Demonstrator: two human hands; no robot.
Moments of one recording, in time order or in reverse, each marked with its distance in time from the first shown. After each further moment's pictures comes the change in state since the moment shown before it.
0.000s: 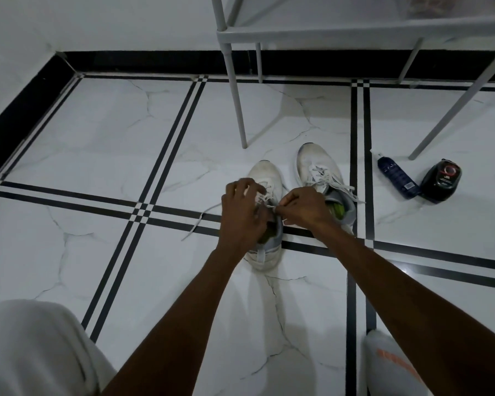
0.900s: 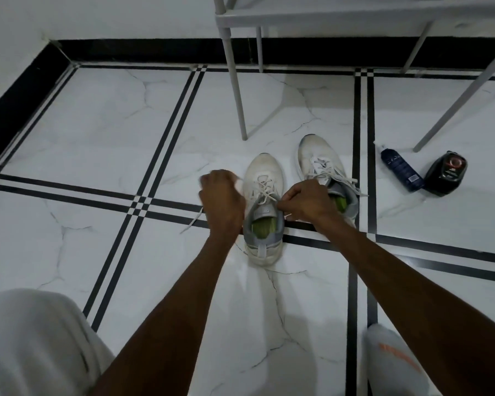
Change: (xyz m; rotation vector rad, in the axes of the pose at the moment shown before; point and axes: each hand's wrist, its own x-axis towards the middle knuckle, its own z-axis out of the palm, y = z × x) left_hand 0.019 -0.021 -0.004 0.157 0.215 -0.344; right_hand 0.001 0.003 -0.002 0.046 -0.033 0.042
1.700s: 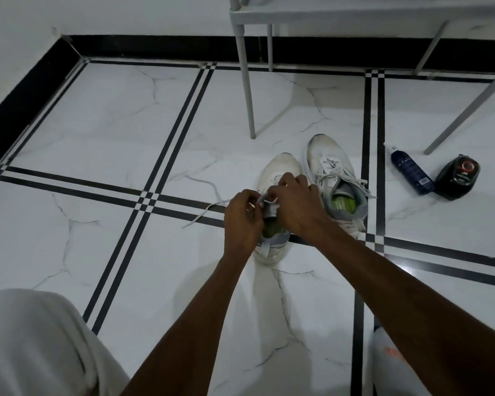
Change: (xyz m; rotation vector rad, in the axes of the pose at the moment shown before) left_hand -0.050 -0.004 0.005 -0.473 -0.200 -0.015; right_hand -0.010 -0.018 0.034 -0.854 0.021 -0.423
